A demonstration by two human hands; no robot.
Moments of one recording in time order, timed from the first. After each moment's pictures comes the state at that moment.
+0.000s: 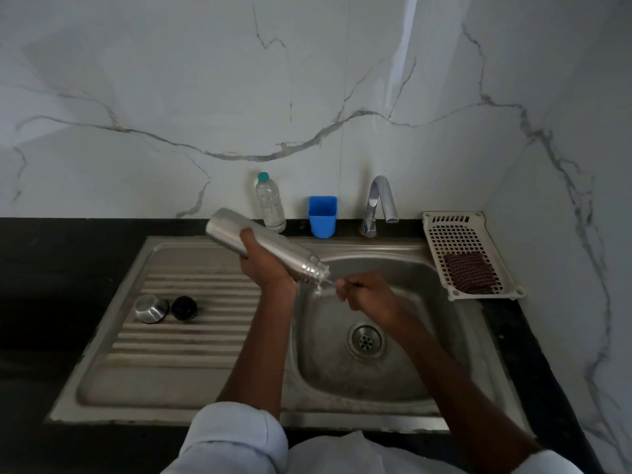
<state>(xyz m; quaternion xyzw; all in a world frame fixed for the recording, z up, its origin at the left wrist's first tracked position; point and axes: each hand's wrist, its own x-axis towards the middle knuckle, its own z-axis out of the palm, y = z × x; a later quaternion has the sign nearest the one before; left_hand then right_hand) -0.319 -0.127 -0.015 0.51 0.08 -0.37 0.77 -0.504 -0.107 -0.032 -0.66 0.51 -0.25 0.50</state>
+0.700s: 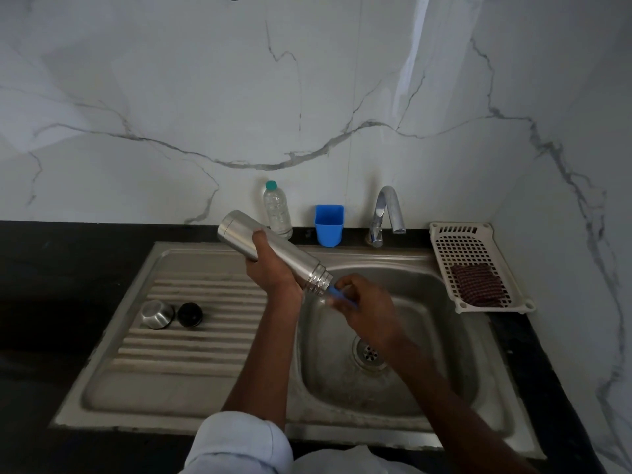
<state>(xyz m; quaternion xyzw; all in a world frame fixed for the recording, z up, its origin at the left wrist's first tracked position) -0.314 -0.133 -0.014 0.53 0.06 -0.36 0.76 -0.488 -0.090 -0.027 -0.73 0.53 -0.26 0.36</state>
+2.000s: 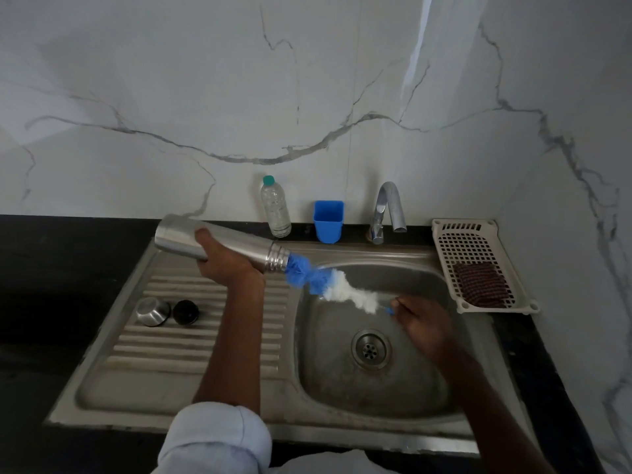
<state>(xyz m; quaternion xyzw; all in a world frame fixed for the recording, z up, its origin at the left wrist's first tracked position) -0.260 -0.139 -0.004 0.44 0.13 -0.25 0.85 -0.579 -0.107 -0.056 -0.73 0.60 -0.19 0.24</state>
